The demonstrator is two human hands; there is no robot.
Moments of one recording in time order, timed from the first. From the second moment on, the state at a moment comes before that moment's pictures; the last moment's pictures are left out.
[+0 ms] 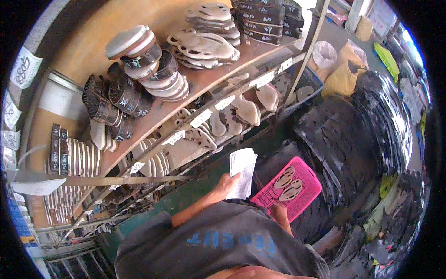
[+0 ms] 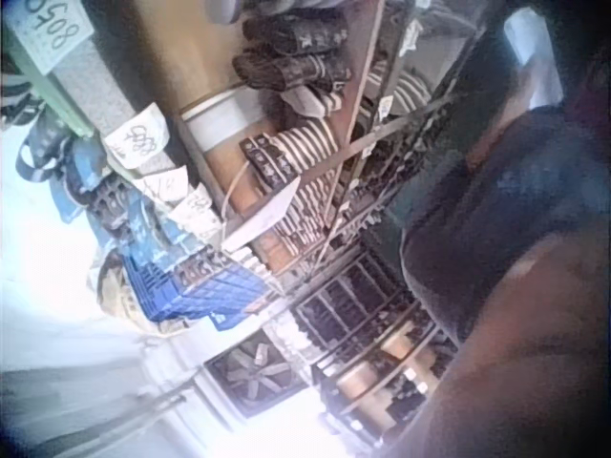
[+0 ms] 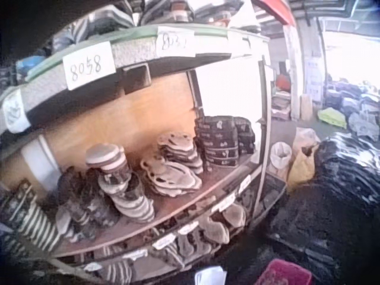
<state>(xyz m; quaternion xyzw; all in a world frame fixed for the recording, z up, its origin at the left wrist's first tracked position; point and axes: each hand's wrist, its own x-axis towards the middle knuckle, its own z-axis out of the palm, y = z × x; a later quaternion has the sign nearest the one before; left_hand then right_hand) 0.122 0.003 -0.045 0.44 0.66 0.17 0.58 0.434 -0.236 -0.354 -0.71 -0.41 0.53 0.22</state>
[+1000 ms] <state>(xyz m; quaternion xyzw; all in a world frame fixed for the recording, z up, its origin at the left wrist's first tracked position) 0.140 0.007 -0.042 0.37 0.59 0.17 0.69 0.337 -0.301 -0.268 -0.86 -0.27 0.43 0.11</state>
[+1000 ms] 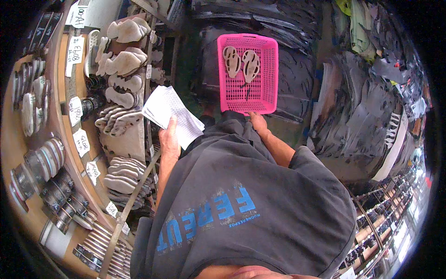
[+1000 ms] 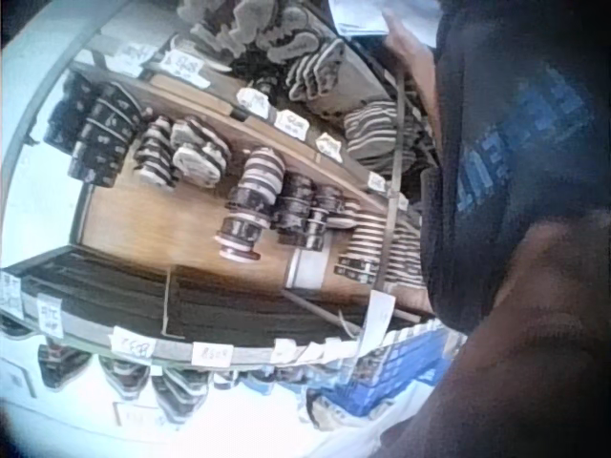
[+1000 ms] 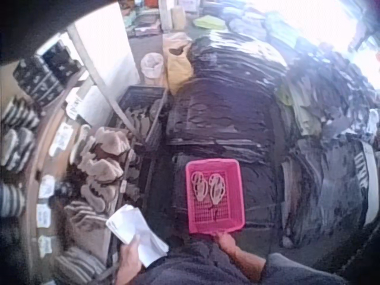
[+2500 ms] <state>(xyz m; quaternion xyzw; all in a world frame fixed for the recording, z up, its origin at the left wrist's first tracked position) 0.138 0.010 -0.023 0.44 0.62 0.18 0.63 0.422 -0.058 -0.102 -0.75 -0.42 0.34 0.39</state>
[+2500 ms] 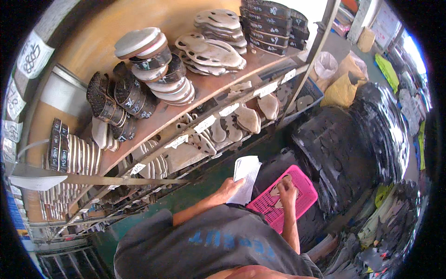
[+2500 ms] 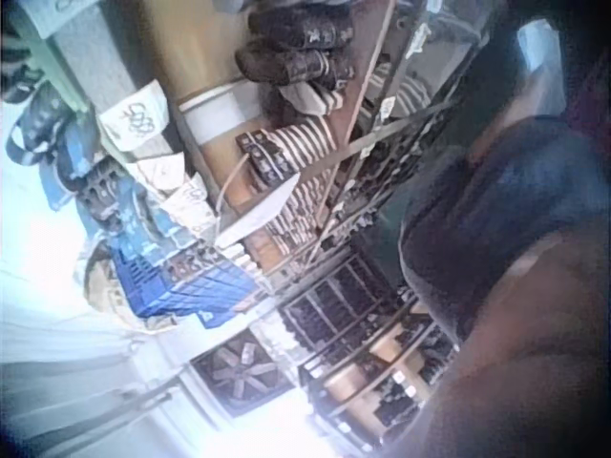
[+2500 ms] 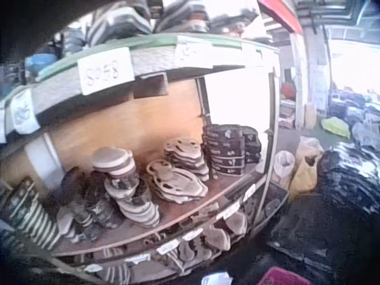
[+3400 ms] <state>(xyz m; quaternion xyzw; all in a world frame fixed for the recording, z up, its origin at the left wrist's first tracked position) 0.053 0.029 -0.115 0.27 0.68 0.28 0.62 0.238 0.360 0.257 -0.45 -0.86 0.06 0.23</state>
